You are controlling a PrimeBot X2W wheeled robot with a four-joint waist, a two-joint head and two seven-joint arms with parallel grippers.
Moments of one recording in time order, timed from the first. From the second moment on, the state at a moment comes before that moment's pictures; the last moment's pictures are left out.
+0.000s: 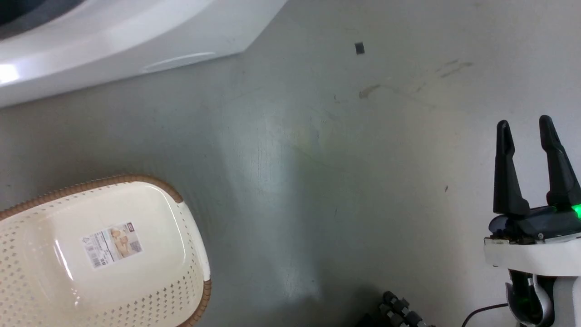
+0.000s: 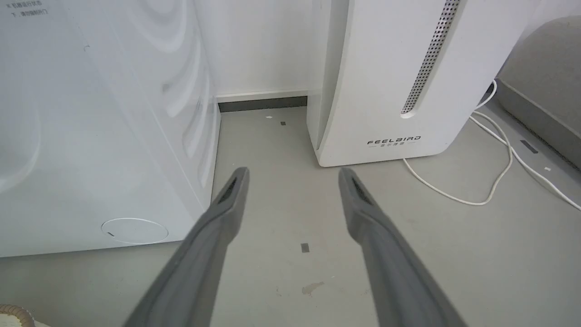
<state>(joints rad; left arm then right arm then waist) -1.53 0.63 -0.38 0.87 -0.17 -0.13 0.48 -0.19 -0.05 -0.08 -0.14 0.25 0.13 -0.26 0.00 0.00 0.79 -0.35</state>
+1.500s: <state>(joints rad) -0.30 0.34 -0.26 0.33 -0.46 0.07 -0.26 0.08 -0.05 -0.17 -0.13 0.09 0.13 -0.26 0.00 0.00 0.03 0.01</state>
